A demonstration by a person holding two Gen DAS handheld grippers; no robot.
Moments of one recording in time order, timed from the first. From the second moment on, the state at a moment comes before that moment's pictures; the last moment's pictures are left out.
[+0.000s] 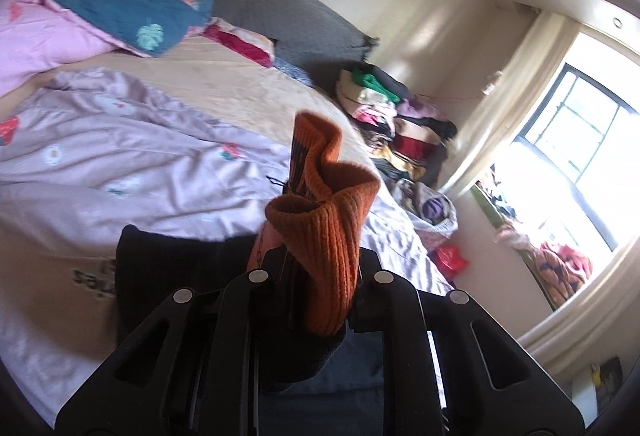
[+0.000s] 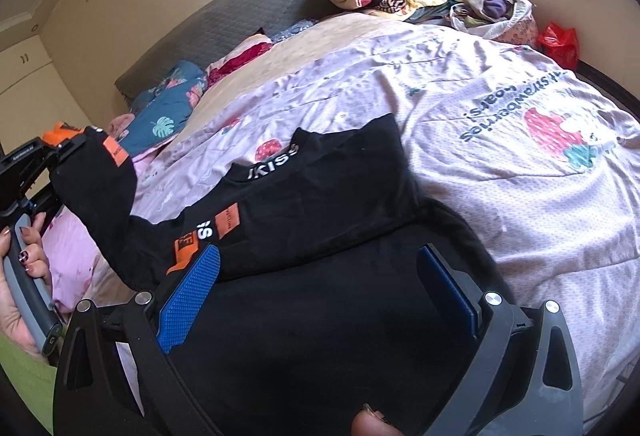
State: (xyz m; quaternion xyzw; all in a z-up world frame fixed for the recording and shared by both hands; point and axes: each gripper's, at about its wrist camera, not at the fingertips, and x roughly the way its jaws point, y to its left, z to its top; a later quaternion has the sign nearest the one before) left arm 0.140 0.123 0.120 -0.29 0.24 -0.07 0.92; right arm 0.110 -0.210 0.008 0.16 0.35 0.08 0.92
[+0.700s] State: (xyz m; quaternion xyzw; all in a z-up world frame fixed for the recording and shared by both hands) left arm 0.175 0.046 0.042 -0.19 0.37 -0.10 0.90; right arm 0.130 -0.231 -0.027 0.21 0.41 0.09 0.88
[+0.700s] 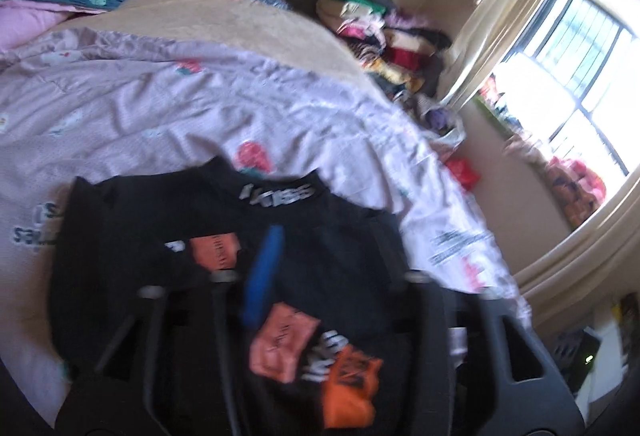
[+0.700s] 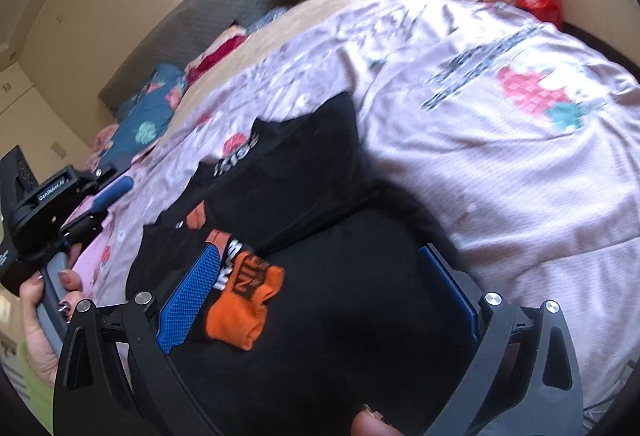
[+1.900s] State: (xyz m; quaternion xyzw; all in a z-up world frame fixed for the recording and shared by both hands) left arm 0.173 0.184 -0.044 -0.24 0.45 0.04 0.86; right arm 0.204 -0.163 0.056 0.01 0.32 0.18 0.93
